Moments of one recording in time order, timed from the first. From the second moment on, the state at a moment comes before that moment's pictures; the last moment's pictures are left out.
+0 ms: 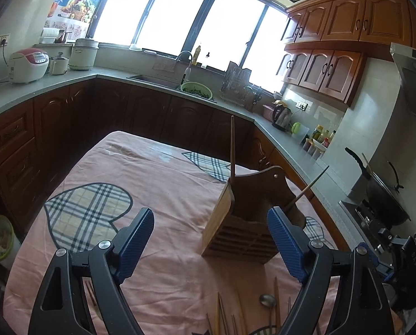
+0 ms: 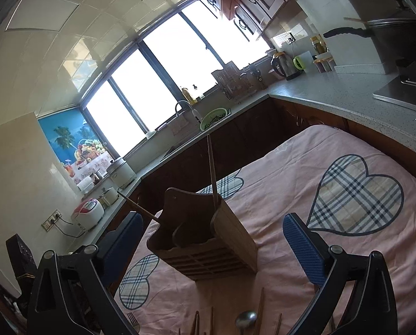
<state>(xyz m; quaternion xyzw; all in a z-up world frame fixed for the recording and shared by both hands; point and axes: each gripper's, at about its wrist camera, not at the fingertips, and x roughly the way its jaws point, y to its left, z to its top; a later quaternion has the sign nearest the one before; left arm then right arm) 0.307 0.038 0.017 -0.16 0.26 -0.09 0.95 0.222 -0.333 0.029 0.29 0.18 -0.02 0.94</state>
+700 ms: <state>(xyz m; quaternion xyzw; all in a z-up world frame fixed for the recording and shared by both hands) 0.228 0.058 0.012 -0.16 0.32 -0.08 0.93 0.137 -0.305 0.002 0.26 0.23 -0.03 0.94</state>
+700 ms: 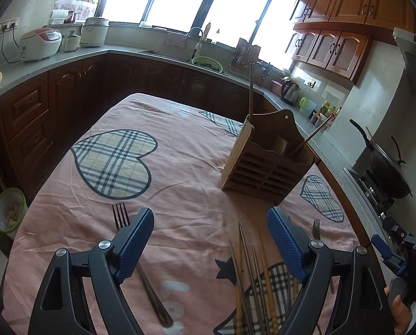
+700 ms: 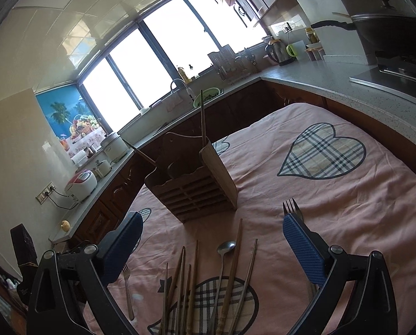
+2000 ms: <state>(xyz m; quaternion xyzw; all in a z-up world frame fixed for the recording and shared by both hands) 0.303 -0.012 -0.043 -0.08 0.47 -0.12 0.87 0.209 -0.295 -0.065 0.19 0.38 -0.02 0.91</state>
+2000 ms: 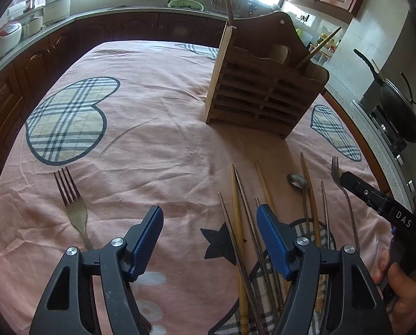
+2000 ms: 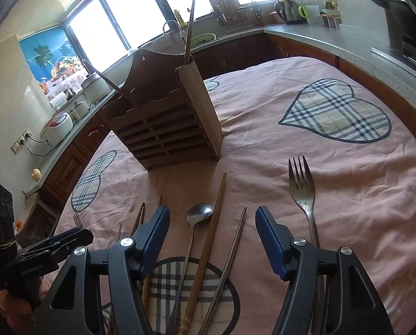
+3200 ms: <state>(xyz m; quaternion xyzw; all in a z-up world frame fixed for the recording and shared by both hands) 0.348 -0.029 -0.073 -0.10 0.49 -0.17 0.85 0.283 -0.286 -0.091 0.11 0.42 -0.03 0.90</state>
